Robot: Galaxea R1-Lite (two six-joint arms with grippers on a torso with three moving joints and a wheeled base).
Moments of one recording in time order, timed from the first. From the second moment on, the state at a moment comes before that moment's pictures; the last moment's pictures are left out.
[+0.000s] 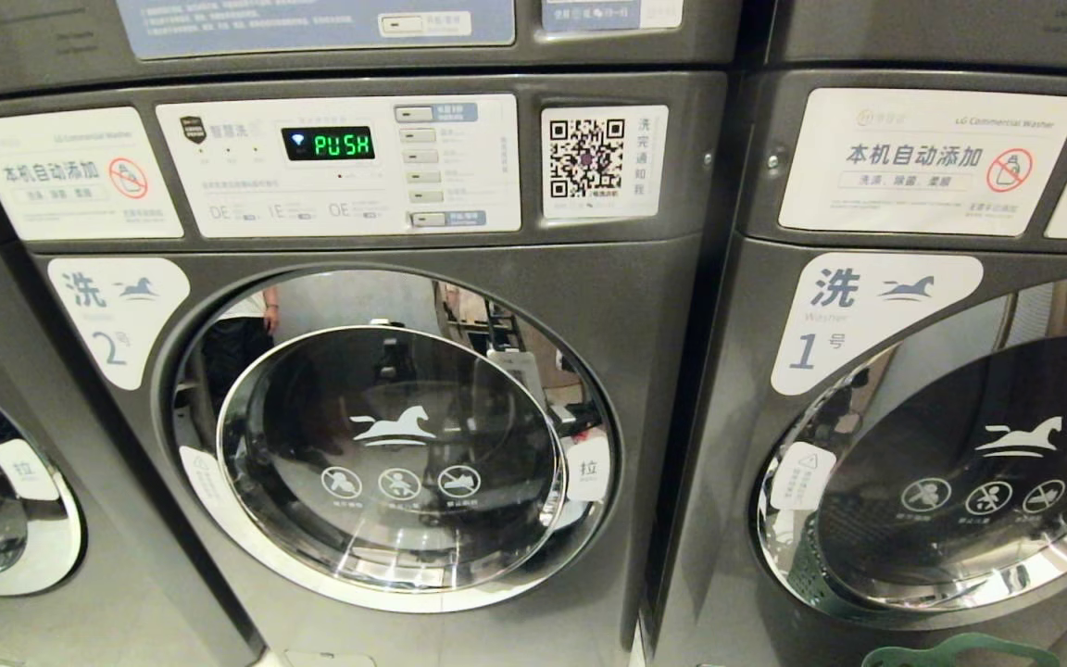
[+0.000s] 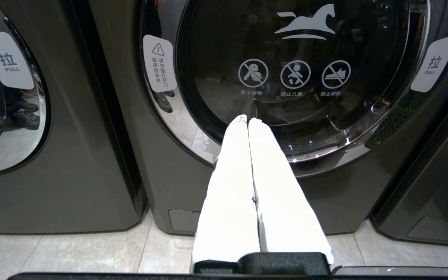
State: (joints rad) left arm 0.00 0.00 0.00 -0.01 0.00 0.00; right arm 0.00 0.00 0.00 0.01 0.03 -0.07
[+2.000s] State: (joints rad) left arm 0.00 0.00 0.00 -0.01 0.00 0.00; right arm 0.00 0.00 0.00 0.01 0.03 -0.10
